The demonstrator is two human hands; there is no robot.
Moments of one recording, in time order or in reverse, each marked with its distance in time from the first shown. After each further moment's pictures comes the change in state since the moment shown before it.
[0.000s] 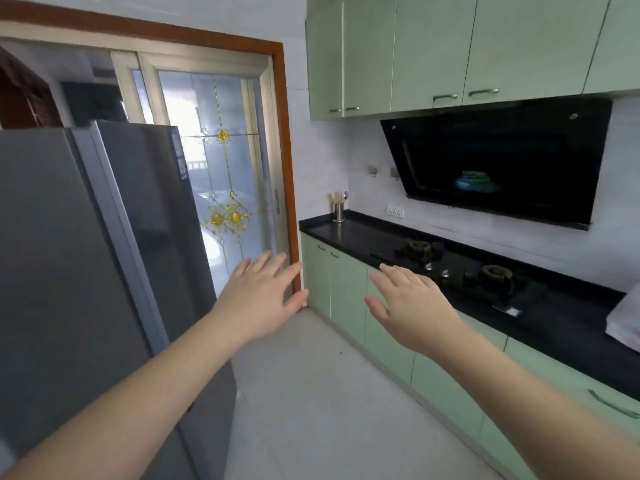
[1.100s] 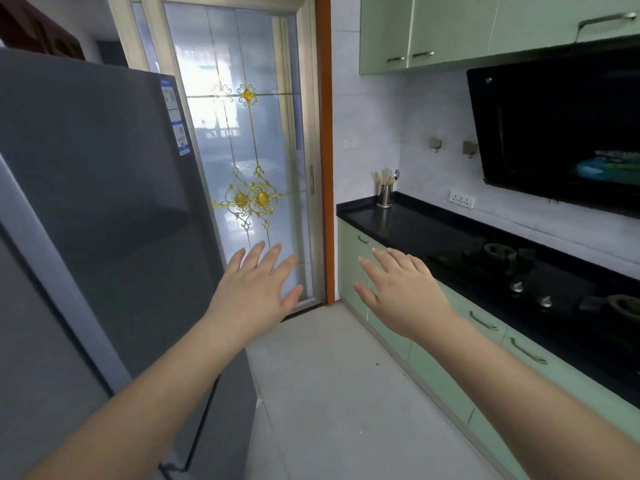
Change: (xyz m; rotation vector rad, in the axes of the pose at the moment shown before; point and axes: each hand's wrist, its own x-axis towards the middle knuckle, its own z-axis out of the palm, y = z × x) left_hand 0.247 -0.158 0.148 0.125 -0.006 -0.136; right_hand 0.348 -0.013 0.157 -0.054 -0.017 -0.151
